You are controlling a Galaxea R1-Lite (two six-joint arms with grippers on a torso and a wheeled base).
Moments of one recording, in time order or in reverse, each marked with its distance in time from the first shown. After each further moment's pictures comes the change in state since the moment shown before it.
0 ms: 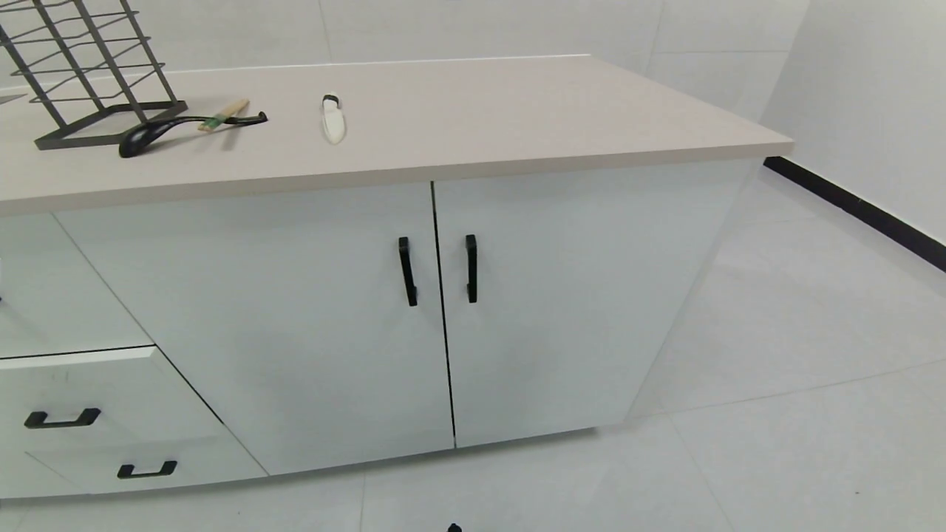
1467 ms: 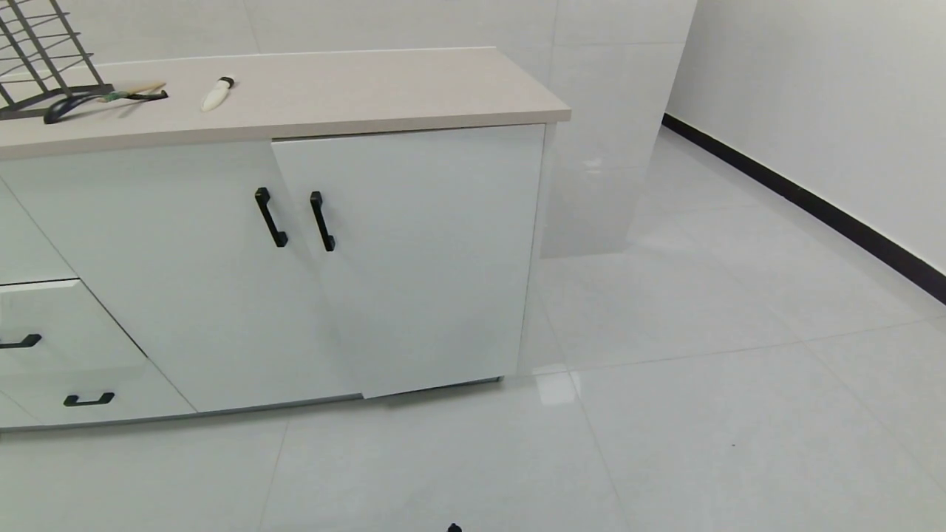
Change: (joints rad) left arm 0.000 0.000 0.000 0.002 -0.005 0.009; right arm 0.000 -0.001 0.000 0.000 0.001 0.000
